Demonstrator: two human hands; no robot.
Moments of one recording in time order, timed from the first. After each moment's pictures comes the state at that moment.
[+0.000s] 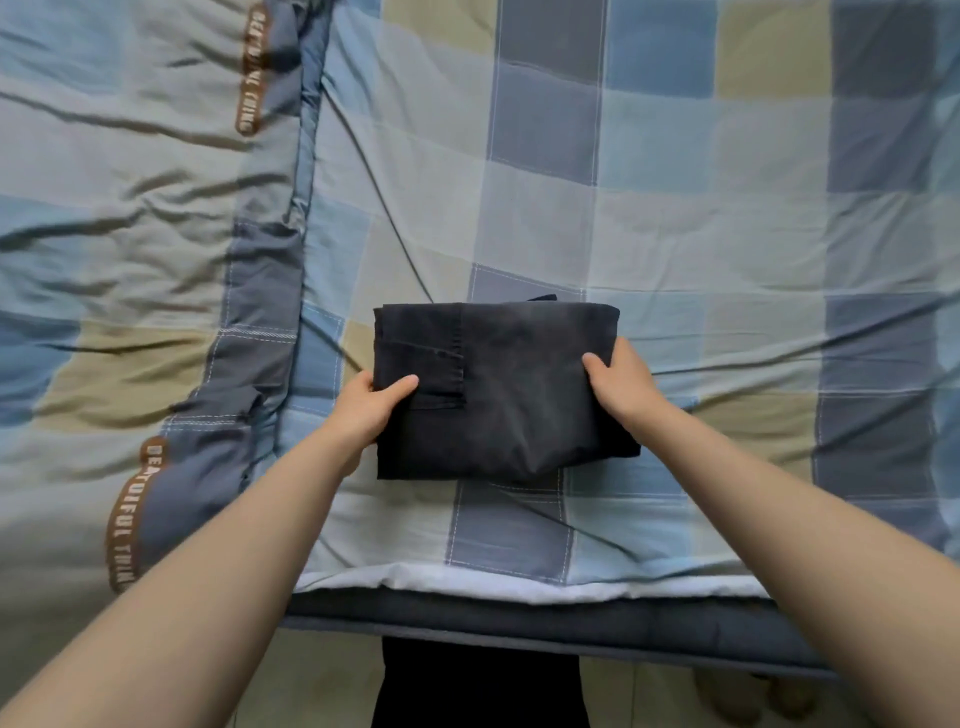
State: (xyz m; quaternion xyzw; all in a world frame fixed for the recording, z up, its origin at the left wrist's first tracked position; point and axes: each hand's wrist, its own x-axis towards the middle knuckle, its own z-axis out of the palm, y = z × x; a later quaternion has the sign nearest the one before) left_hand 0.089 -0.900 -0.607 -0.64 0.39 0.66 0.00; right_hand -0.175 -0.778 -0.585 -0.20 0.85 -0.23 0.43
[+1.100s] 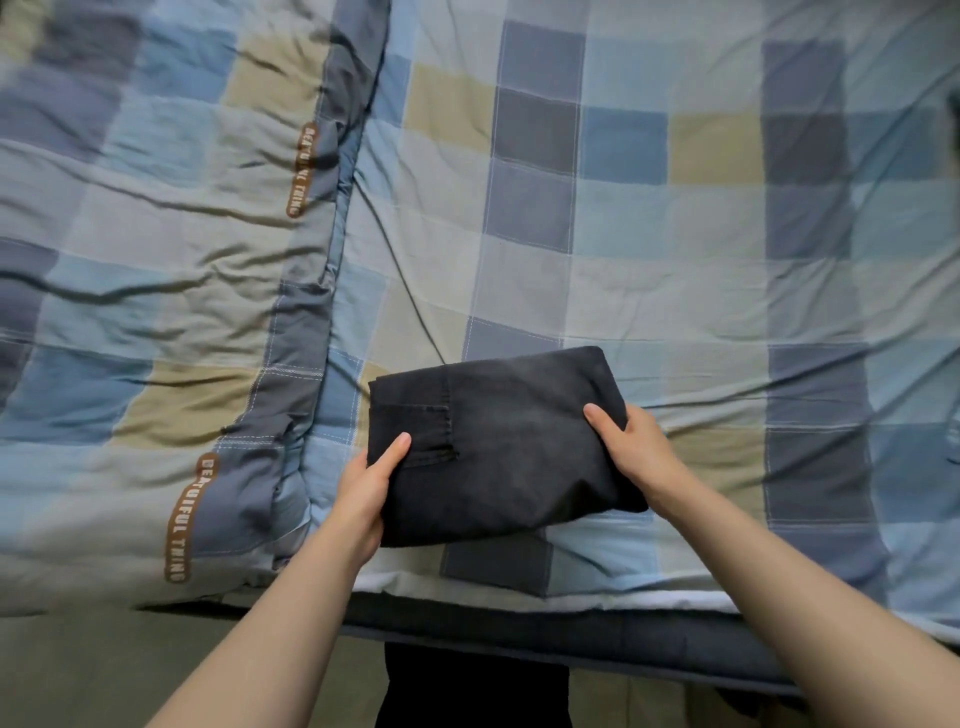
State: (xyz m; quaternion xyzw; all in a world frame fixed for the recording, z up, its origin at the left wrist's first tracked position) left_hand 0.103 -0.830 -0.537 -0.64 0.23 0.71 -0.16; right_hand -0.173 -0.724 -0.504 -0.19 0.81 -0.32 0.45
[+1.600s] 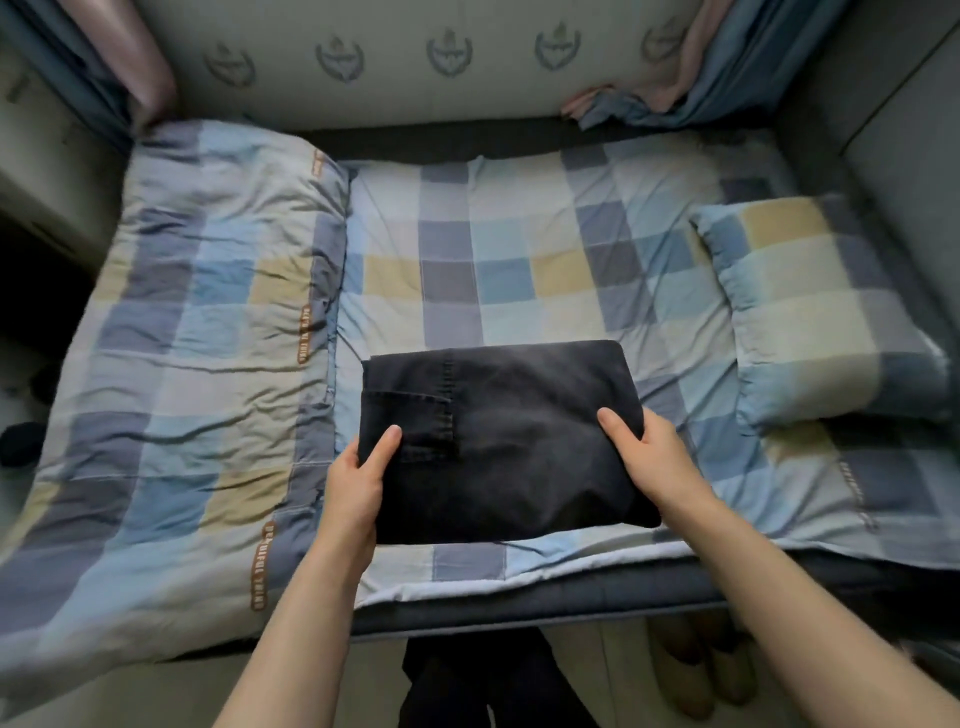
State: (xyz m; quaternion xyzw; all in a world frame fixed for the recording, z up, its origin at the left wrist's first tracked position) left_hand 0.055 -0.790 -0.211 -0.53 0.41 0.71 -0.24; right_hand -0.186 -0.615 -0.177 -0.17 0.80 -0.48 0.33
